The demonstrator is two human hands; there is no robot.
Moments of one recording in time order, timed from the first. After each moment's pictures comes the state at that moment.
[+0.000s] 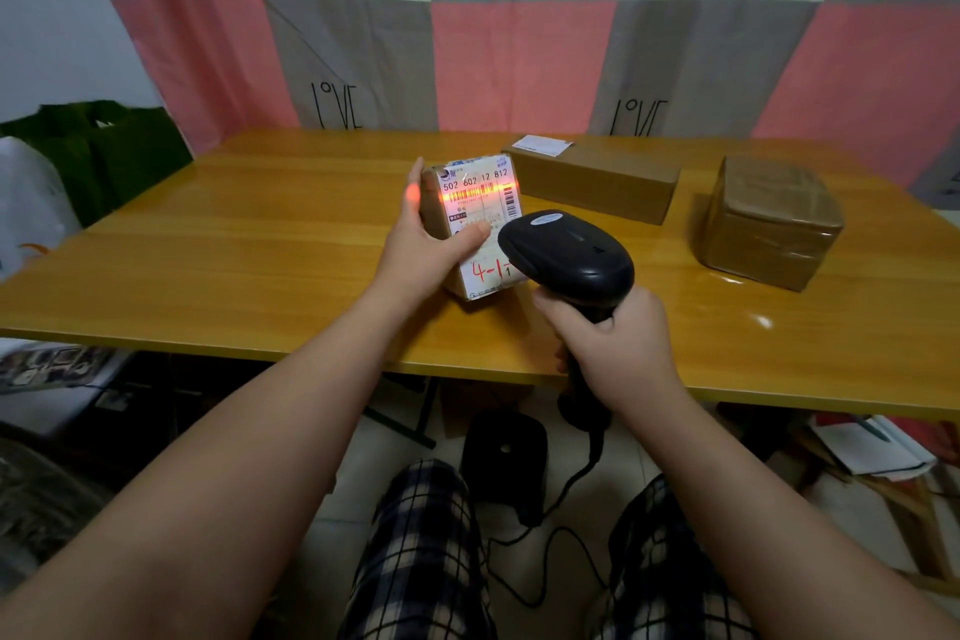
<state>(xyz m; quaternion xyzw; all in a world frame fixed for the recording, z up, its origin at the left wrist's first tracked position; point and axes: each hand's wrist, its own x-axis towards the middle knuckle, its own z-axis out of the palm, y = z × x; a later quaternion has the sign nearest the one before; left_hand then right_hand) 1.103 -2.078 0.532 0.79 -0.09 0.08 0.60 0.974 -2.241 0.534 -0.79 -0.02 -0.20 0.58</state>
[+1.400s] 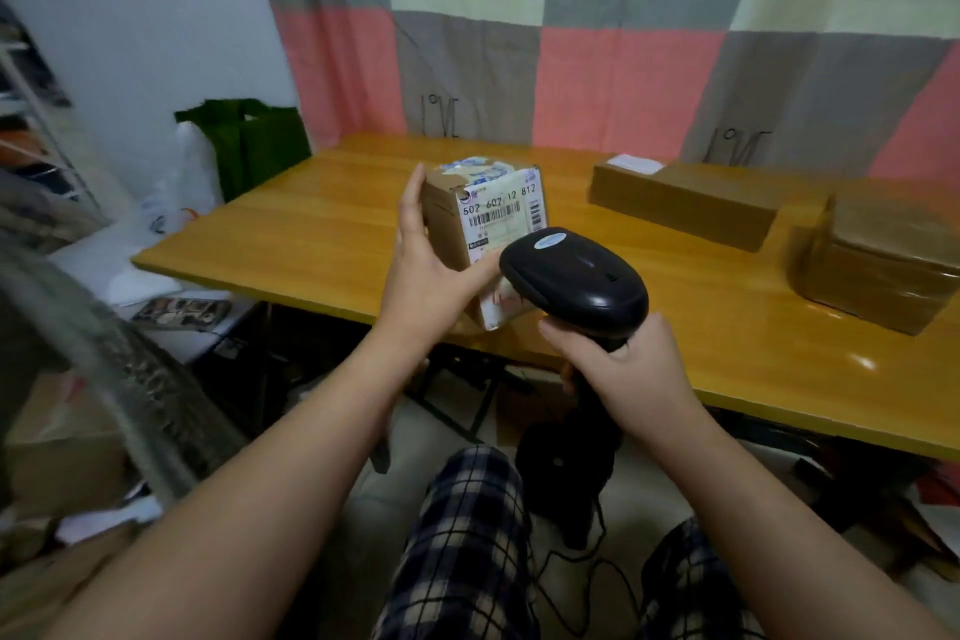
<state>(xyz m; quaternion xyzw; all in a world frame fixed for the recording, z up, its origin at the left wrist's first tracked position) 1.026 -1.999 0.531 0.78 -0.07 0.24 0.57 0.940 -2.185 0.545 -0.77 -0.16 -0.10 0.61</state>
